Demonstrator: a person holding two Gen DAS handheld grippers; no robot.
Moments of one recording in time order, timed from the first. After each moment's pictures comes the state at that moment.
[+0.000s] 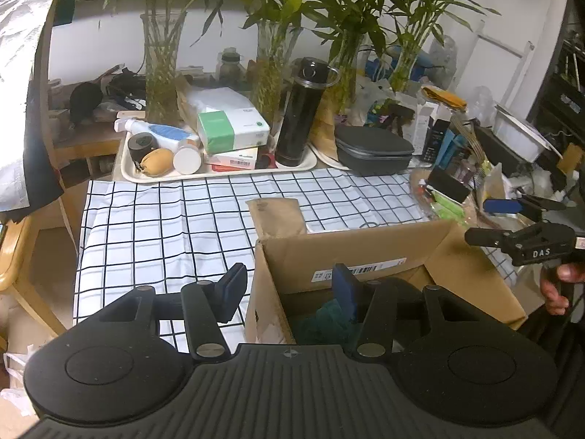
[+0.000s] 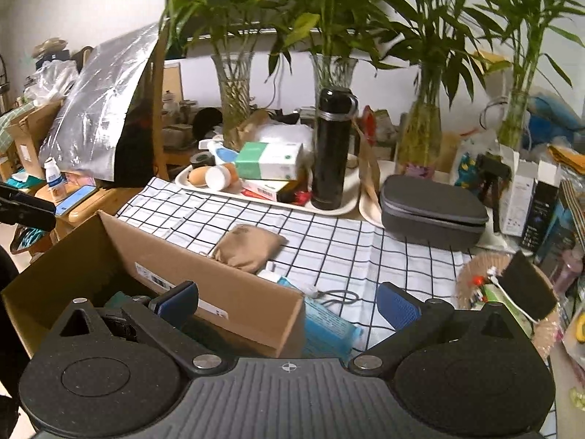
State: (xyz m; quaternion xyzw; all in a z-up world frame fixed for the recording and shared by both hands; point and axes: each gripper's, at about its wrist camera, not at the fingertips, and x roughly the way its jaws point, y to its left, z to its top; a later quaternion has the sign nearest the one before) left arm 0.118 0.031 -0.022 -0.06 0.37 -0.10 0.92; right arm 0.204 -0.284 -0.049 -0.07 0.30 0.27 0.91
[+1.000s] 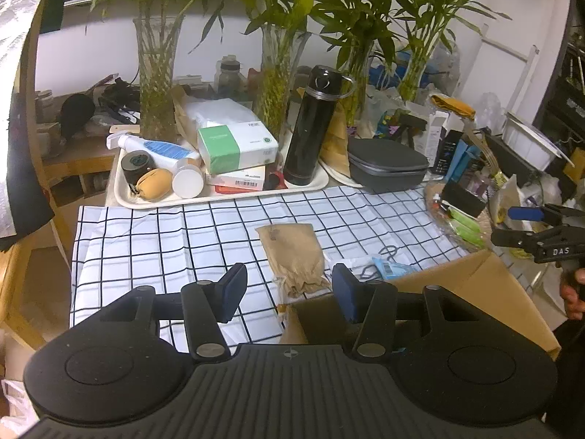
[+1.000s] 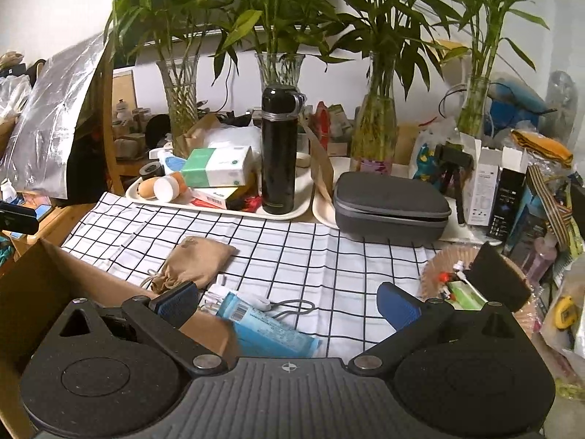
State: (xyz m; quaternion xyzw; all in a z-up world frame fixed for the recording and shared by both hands) left arm 0.174 0.047 -0.034 -0.06 0.35 -0.11 0.93; right arm 0.242 -0.296 -0.052 -0.06 0.31 0.20 0.93
